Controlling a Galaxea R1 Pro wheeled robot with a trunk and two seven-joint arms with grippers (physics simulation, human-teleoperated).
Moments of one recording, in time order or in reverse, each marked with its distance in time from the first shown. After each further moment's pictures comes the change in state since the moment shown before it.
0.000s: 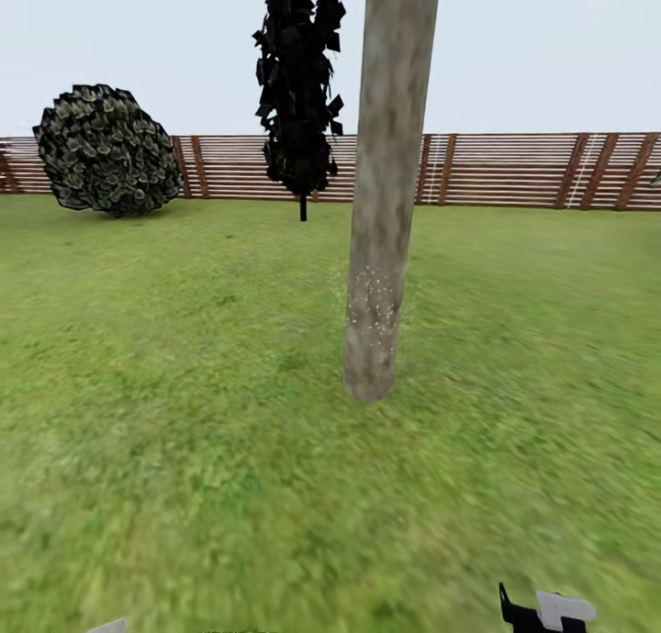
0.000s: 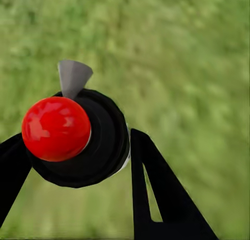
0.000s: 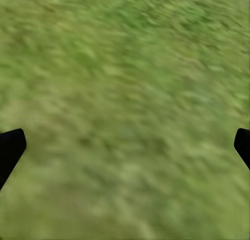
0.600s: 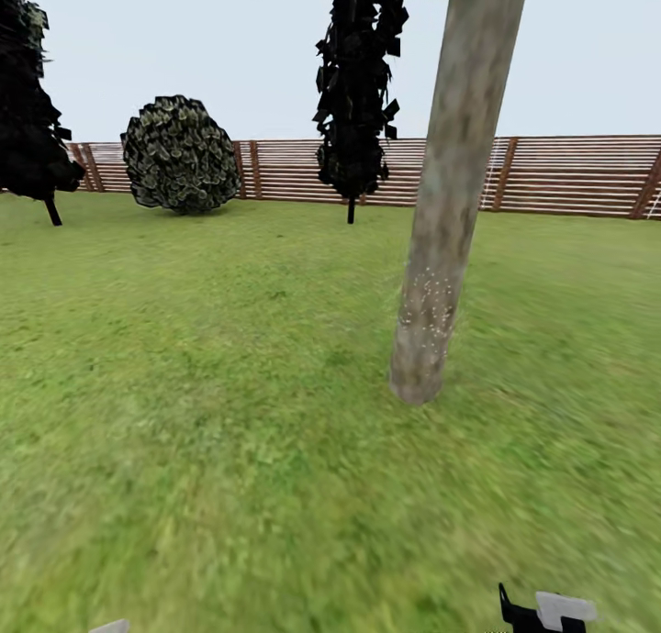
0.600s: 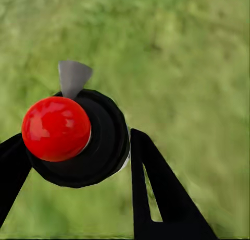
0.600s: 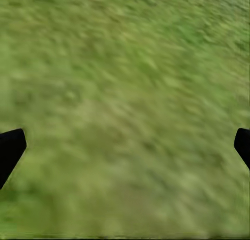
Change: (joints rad) left arm 0.000 -0.002 -0.001 0.002 -0.001 0.001 -0.001; right arm 0.000 0.000 0.000 0.001 0.002 0.000 0.001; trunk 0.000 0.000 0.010
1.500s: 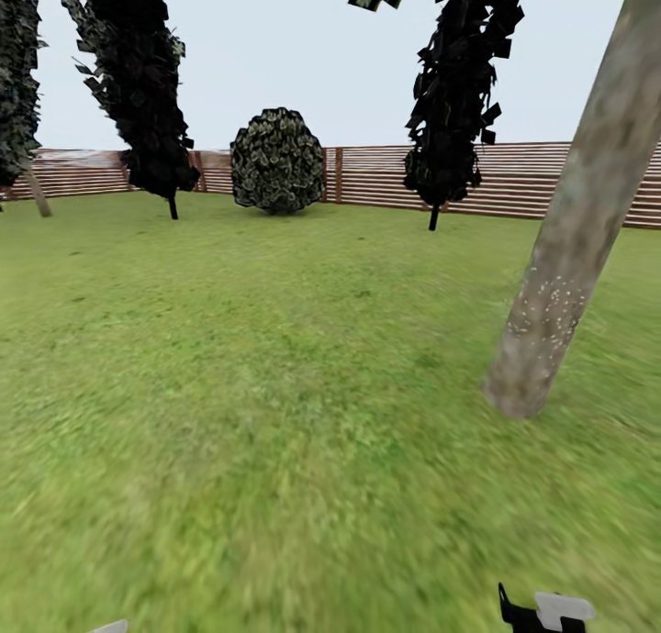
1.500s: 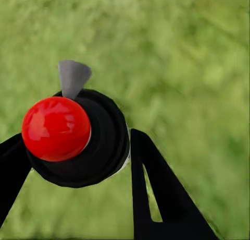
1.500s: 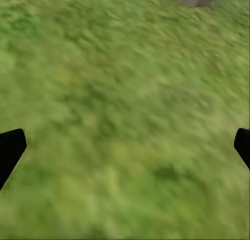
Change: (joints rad) left arm 0.000 0.000 0.001 0.003 0.000 0.000 0.000; right arm 0.000 0.000 0.002 0.001 0.002 0.000 0.000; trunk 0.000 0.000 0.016
